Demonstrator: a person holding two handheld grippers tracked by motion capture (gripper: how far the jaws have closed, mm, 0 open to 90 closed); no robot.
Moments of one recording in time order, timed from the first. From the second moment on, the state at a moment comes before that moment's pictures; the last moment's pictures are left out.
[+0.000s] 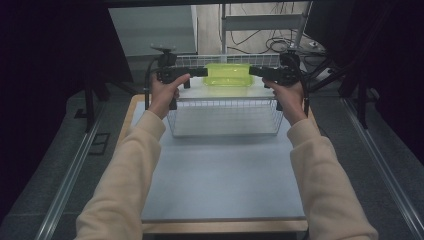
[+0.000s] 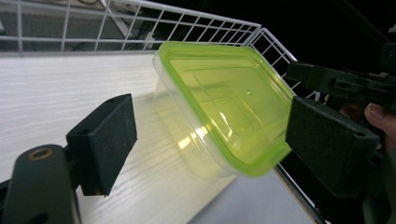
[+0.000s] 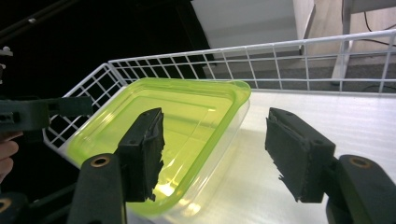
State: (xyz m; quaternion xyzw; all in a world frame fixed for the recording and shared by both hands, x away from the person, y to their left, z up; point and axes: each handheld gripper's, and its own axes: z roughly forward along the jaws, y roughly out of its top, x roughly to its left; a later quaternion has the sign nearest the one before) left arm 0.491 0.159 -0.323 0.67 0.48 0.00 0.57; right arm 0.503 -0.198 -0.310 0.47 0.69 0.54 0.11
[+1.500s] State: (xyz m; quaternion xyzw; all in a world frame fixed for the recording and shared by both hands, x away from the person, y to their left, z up) left arm 0.275 0.173 -0.476 0.75 0.42 0.04 0.51; right arm 0.292 -0.249 -0.455 0.29 0.80 0.50 0.15
